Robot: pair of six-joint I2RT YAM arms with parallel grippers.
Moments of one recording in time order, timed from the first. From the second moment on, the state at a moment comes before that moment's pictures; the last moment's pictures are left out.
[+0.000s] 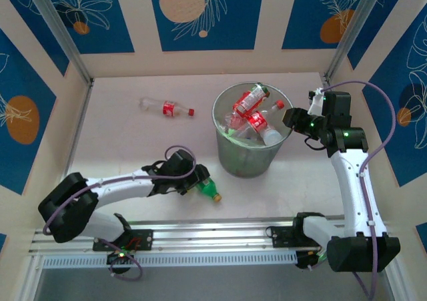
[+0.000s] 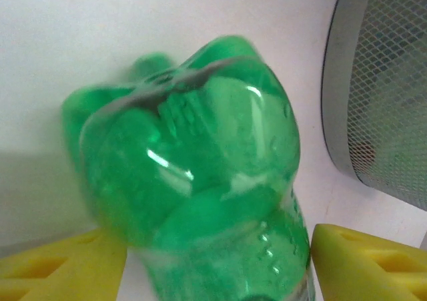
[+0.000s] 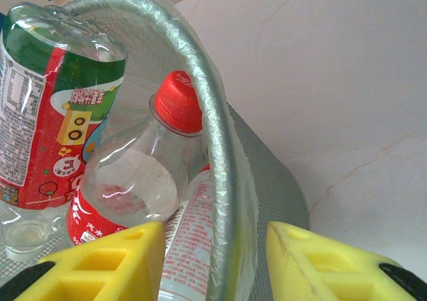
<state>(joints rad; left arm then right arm) -0.86 1.37 0.59 -0.13 0.12 -1.30 -0.03 1.06 1.19 -0.86 -0.34 0.36</state>
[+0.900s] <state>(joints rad) -0.66 1.17 0.96 -0.31 0.03 -0.75 -0.04 1.06 1.19 -0.85 -0.34 0.36</state>
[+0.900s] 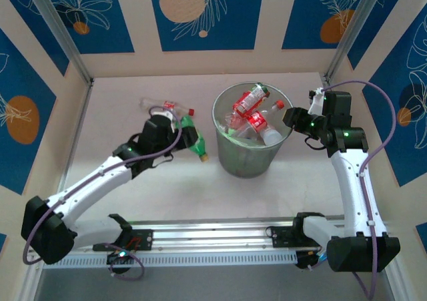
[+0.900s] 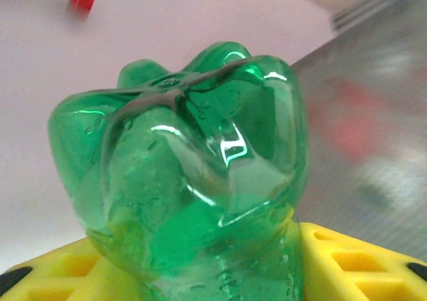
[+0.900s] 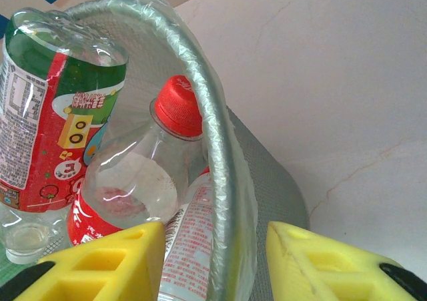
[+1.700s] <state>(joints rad) -0.83 1.53 1.49 -0.02 0.24 -0.27 -0.04 1.06 1.19 -0.85 -0.34 0.36</state>
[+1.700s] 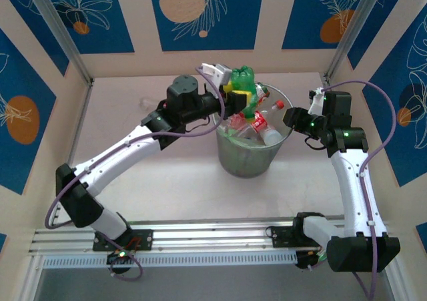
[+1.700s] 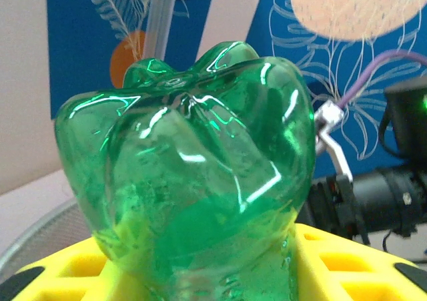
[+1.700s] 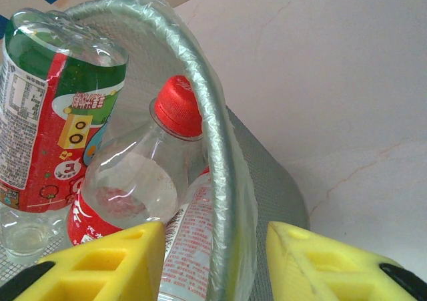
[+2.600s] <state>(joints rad) -0.95 1.62 1.31 0.07 0.23 -0.31 -0.04 1.06 1.19 -0.83 -0.34 0.36</state>
